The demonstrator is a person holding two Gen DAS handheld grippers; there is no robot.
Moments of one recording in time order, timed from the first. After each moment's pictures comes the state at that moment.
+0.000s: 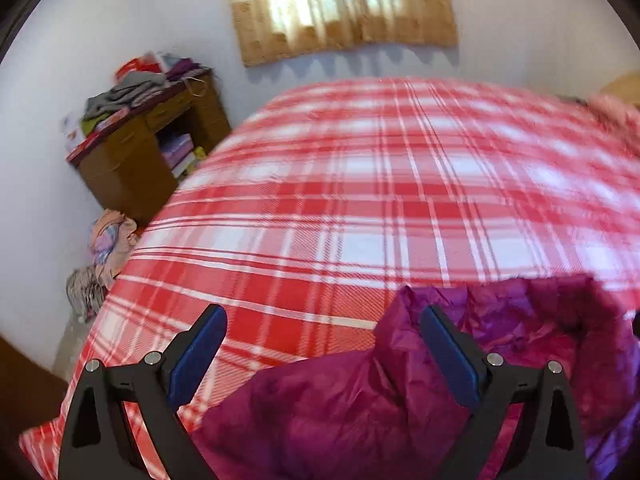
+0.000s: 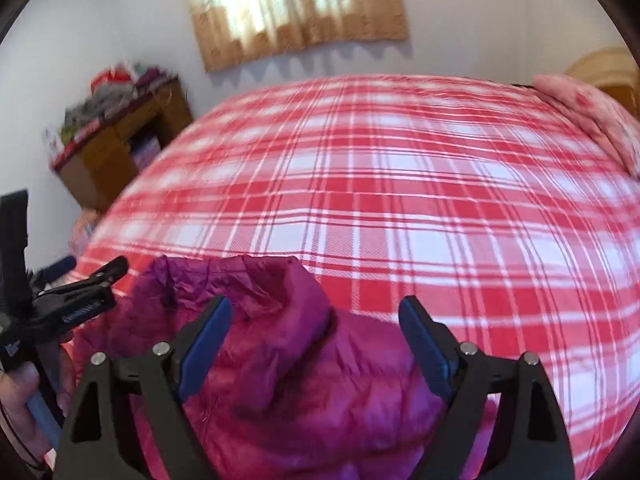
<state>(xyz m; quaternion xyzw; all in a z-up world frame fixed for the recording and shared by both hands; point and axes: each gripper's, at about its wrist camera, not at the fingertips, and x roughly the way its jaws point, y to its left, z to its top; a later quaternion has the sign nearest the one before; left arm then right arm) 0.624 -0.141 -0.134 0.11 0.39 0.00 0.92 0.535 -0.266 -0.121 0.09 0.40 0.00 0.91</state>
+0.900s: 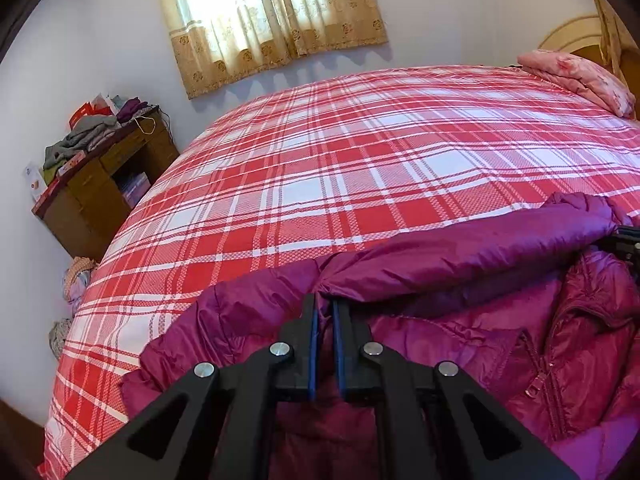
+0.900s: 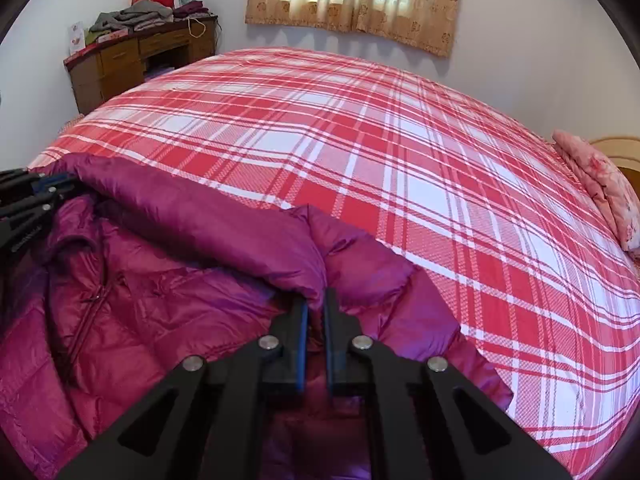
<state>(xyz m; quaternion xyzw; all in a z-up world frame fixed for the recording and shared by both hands) 0.552 -0.138 -0.182 0.16 0.34 -0.09 0.92 0.489 -0.261 -0.191 -0.07 0.41 0.01 0.91</state>
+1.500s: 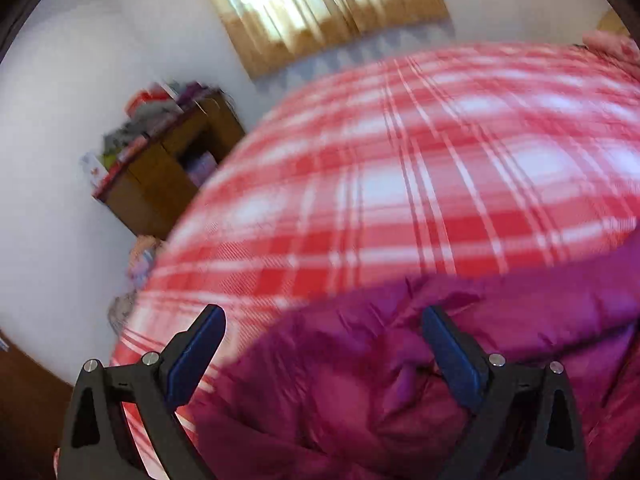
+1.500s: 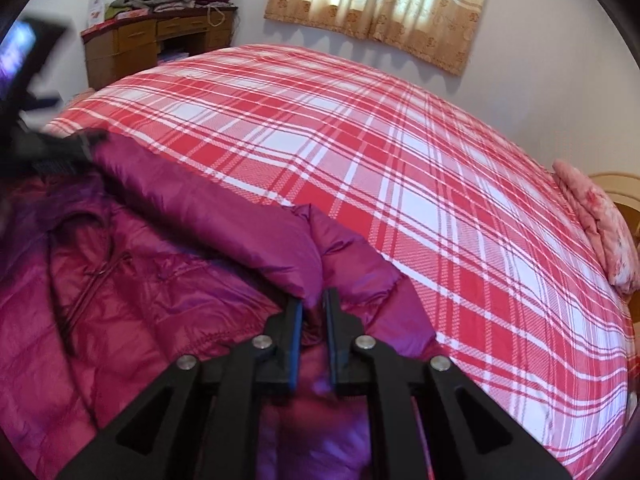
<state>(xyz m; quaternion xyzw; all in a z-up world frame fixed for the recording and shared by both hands) 0.585 -0.138 -0.186 0.20 0.37 0.04 0.91 0.474 -0.262 -0.180 -0.12 0.41 0.03 0.90</state>
